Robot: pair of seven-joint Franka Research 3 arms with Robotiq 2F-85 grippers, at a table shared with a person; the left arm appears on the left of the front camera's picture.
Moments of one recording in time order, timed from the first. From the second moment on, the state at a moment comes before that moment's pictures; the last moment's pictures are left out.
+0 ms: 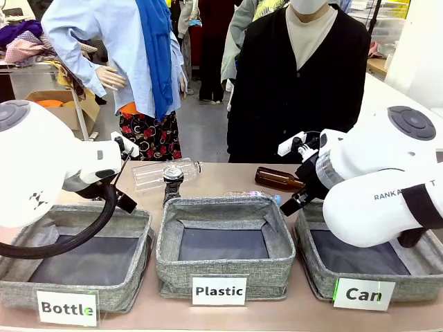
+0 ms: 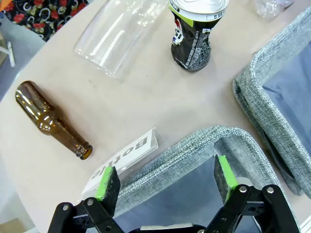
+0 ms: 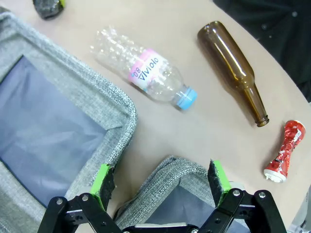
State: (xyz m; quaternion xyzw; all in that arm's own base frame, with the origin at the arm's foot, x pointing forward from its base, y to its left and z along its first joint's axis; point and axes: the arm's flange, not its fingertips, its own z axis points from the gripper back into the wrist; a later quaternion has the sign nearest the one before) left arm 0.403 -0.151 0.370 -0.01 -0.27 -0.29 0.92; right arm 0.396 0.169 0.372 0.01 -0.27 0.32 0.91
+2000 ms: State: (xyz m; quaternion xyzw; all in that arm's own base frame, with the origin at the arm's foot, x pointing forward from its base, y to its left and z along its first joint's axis) left arm 0.340 0.109 0.462 -0.62 -0.27 0.06 0.73; right arm 0.283 -0.212 0.411 0.56 -0.15 -0.21 0.79
